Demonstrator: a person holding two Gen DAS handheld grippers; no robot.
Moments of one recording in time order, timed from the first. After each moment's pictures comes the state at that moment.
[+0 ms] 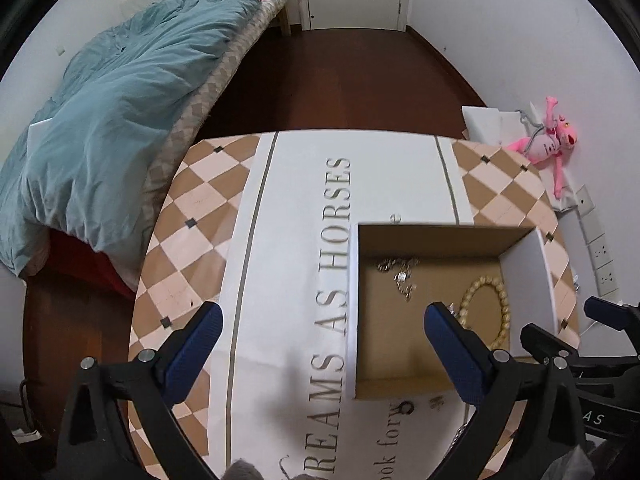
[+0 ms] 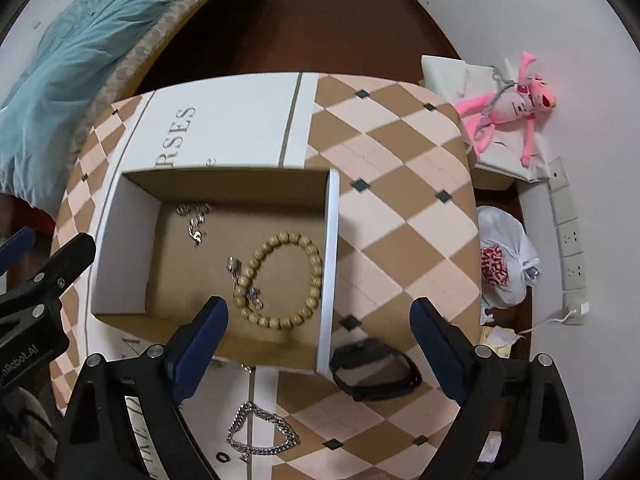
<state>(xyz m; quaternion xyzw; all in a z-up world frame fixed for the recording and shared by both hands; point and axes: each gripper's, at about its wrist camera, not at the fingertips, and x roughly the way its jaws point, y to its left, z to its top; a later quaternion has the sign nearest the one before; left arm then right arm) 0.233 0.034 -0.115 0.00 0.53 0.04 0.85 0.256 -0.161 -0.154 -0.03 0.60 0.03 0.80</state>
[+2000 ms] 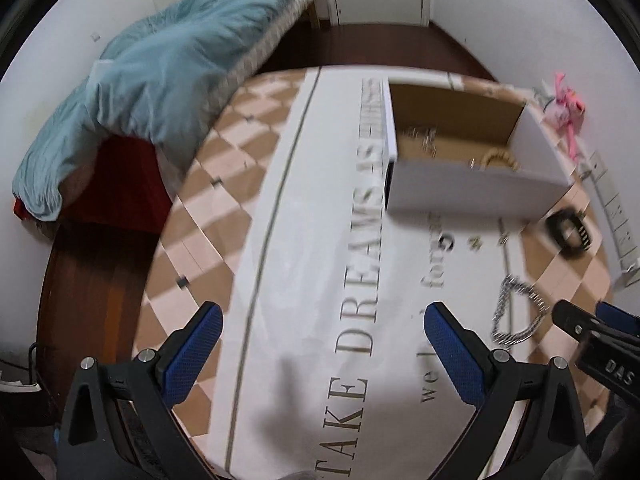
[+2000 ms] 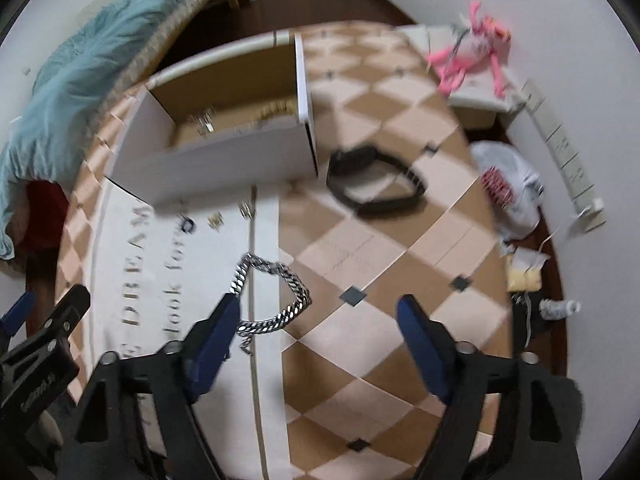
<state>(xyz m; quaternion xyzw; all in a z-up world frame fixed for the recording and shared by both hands) 0.090 0.037 -0.152 0.01 0.53 0.09 0.84 0.111 -0.183 -0.198 0.06 0.59 0.01 0.80</state>
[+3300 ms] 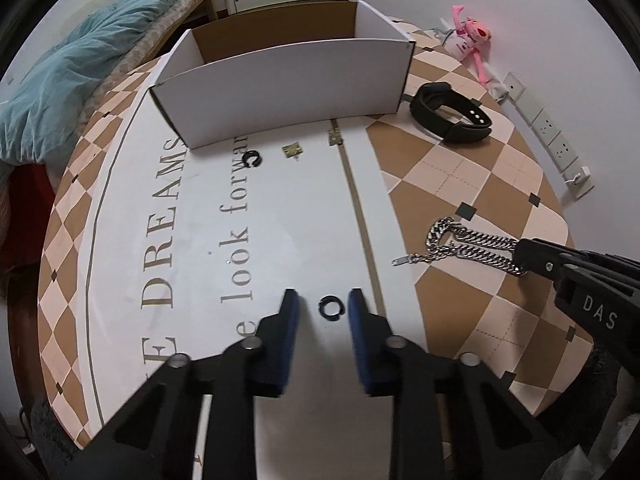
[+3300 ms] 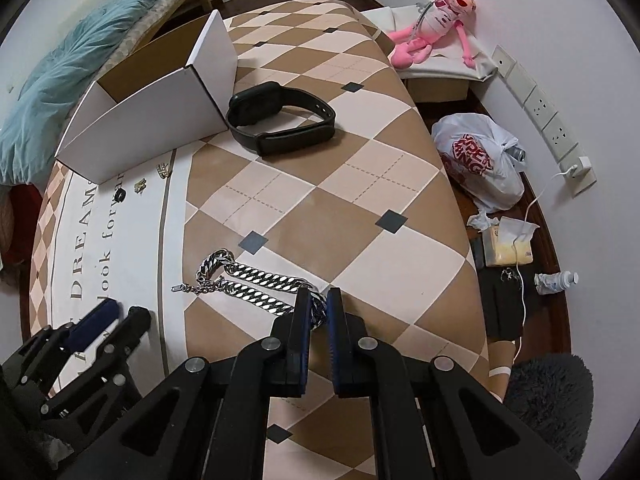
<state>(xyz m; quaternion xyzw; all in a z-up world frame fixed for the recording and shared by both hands) 0.070 -0.075 -0.197 0.04 0.55 -0.07 0.83 0.071 -0.242 -0.219 0.08 0.58 -0.02 0.81</state>
